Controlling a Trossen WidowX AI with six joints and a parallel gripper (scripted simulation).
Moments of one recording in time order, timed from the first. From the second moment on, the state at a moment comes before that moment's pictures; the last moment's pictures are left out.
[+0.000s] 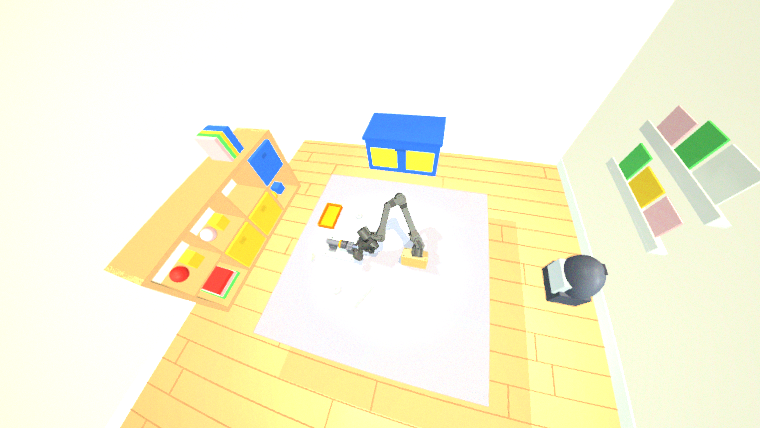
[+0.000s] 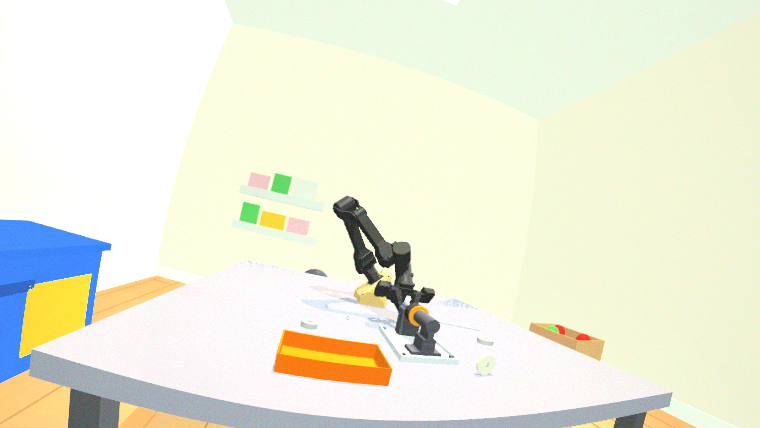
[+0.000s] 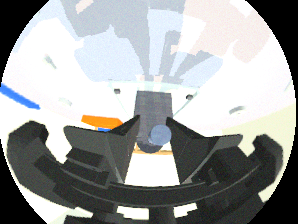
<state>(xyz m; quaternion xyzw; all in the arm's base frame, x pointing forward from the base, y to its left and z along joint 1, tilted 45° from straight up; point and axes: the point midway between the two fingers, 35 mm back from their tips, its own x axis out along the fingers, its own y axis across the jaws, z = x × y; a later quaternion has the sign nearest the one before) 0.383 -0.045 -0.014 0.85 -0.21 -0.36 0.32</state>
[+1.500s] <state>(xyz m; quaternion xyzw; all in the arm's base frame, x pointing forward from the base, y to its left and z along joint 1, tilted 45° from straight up) 0.367 -0.043 -0.015 0.85 -0.20 -0.36 0.33</state>
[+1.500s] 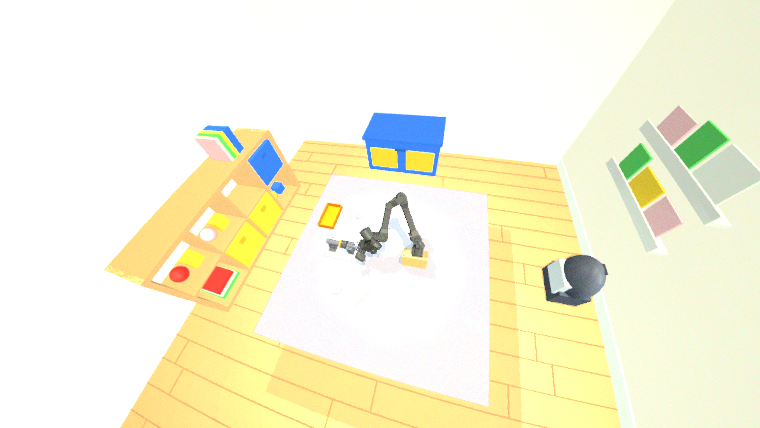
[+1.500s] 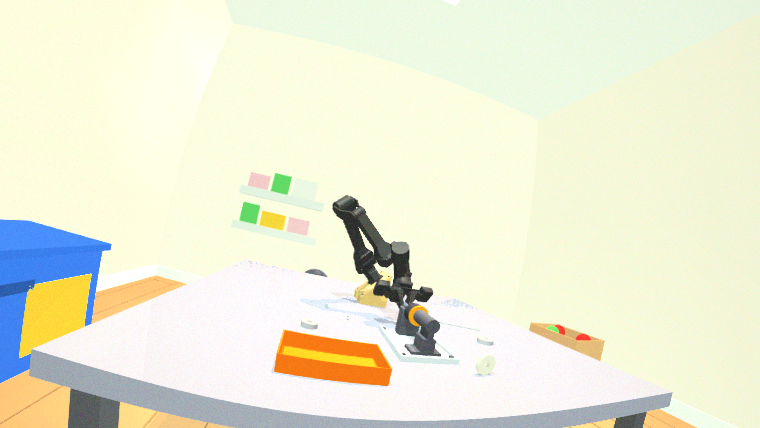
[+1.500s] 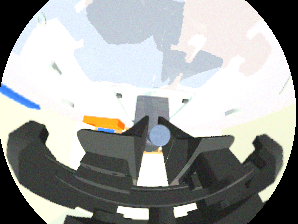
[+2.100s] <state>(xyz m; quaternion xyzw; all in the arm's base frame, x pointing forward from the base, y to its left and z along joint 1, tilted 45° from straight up) 0.365 -0.043 -0.015 0.85 -0.20 -0.36 0.33</state>
